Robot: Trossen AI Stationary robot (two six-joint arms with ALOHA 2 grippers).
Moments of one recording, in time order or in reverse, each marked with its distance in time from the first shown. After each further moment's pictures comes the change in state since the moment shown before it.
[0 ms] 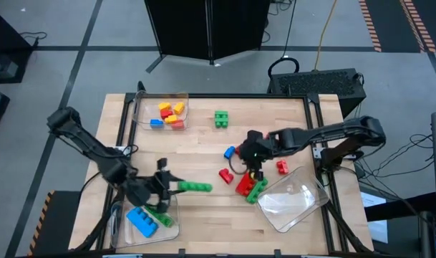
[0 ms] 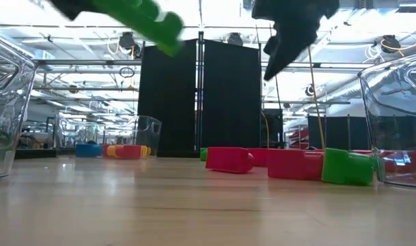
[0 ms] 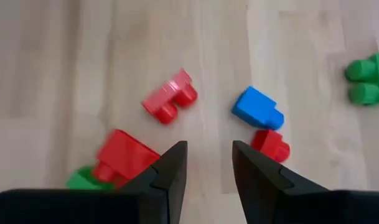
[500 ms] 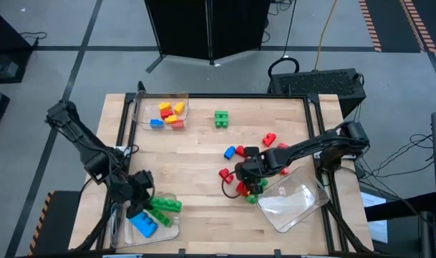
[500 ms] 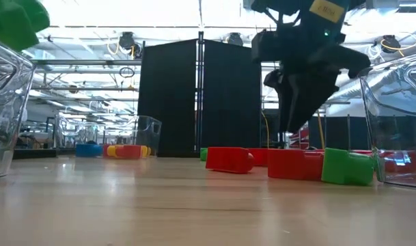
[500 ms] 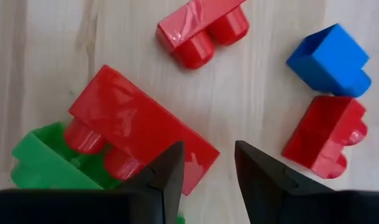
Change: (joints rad) left arm -0.103 -0.187 0.000 -0.391 0.565 -0.723; right arm 0.118 0.209 -0.054 0.016 0.073 0.005
